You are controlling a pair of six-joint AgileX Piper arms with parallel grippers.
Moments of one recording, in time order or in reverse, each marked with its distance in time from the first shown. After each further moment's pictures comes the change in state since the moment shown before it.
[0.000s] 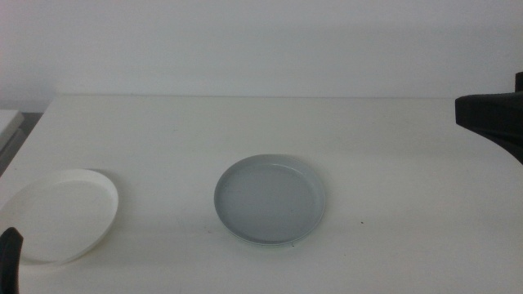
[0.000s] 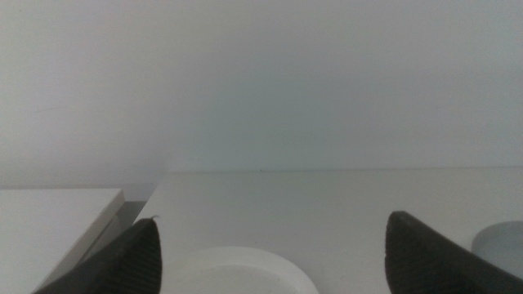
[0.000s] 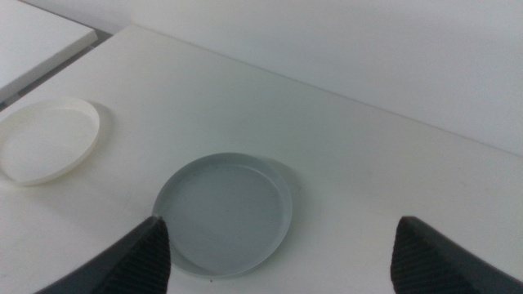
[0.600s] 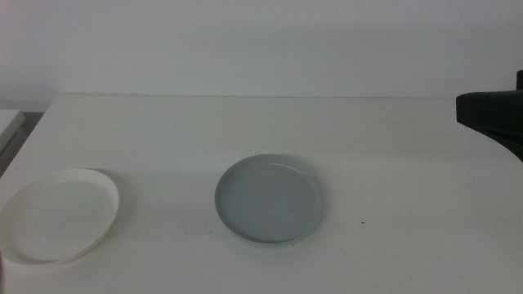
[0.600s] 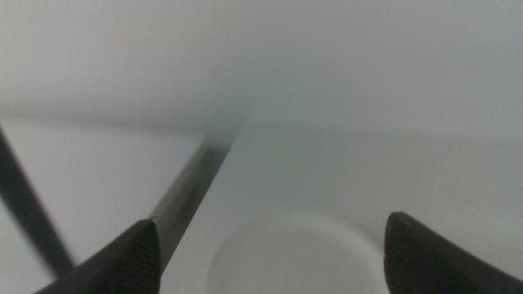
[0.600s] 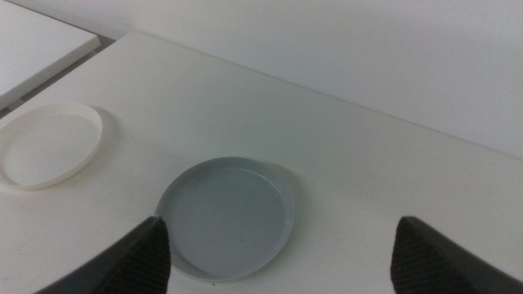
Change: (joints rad) left arm 0.191 0.195 -0.287 0.004 0.279 0.006; right arm 0.000 -0.004 0.000 0.004 -0.004 0.001
